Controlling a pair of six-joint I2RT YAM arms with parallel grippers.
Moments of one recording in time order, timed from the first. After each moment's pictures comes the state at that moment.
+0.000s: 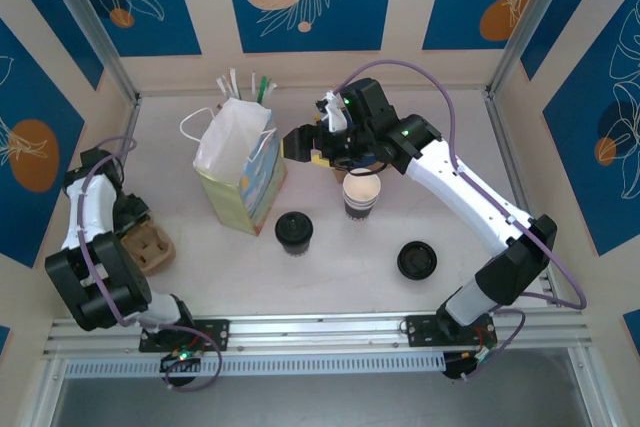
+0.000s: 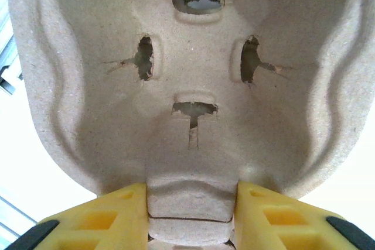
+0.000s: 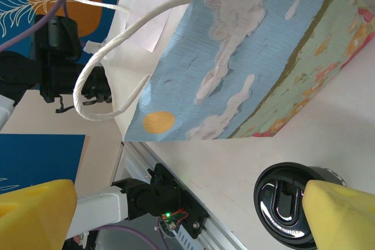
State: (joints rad) left arm 0.46 1.41 1.09 -1.10 -0.10 -0.32; right arm 0.68 1.55 1.64 -0.79 -0.52 0.68
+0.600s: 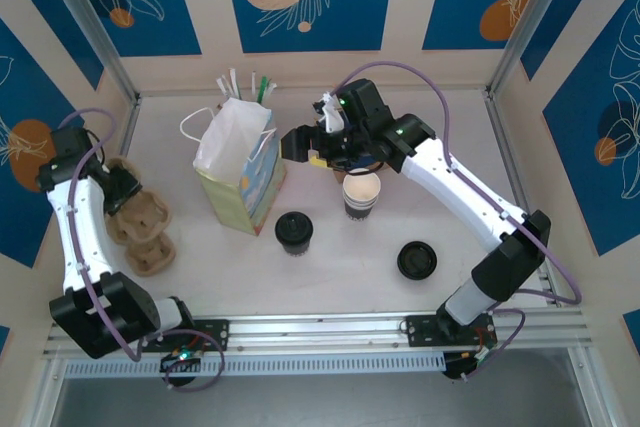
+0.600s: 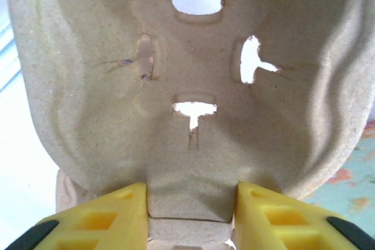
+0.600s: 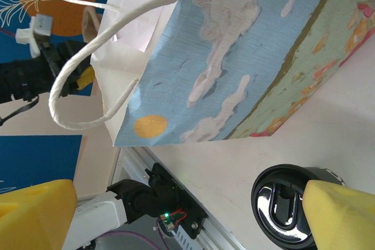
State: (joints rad) left arm 0.46 1.27 1.30 -1.18 0.10 -0.38; right arm 0.68 1.58 1.64 -0.78 -0.52 0.69
